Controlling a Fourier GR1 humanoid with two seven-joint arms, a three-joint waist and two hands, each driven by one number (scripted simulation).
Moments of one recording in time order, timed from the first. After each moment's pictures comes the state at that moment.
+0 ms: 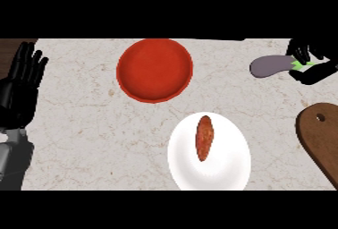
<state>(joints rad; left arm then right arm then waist) -0.29 0.36 0.13 -1.49 0.22 0.06 -0.03 -0.89 -0.81 0.46 -0.88 0.43 0.26 -0.15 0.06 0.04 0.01</state>
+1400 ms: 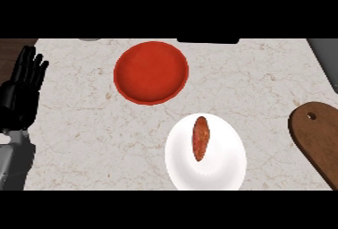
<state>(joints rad) -0.28 0.35 0.15 -1.47 0.19 0.07 -0.03 -1.43 -0.46 0.22 -0.37 0.32 0.42 -0.49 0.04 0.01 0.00</state>
